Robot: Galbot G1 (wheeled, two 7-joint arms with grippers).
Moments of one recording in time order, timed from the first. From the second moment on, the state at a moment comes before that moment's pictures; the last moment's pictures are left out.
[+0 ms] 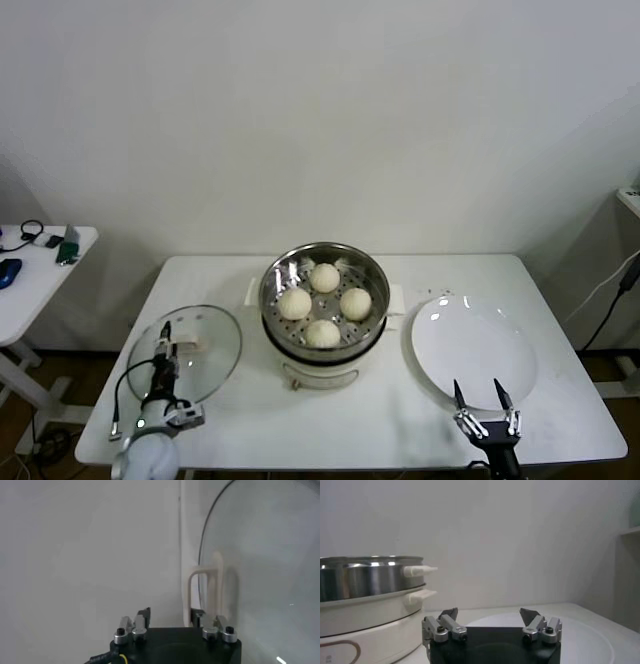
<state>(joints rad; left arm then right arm) 1.27 -1.35 -0.60 -1.45 1.35 0.16 -0.22 -1.68 1.28 0.57 1.69 0.39 0.50 -0.10</state>
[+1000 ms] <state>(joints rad) 1.29 -1.28 -0.59 -1.58 1.21 0.17 -0.23 -1.68 1.28 0.59 1.68 0.37 0.51 -0.07</state>
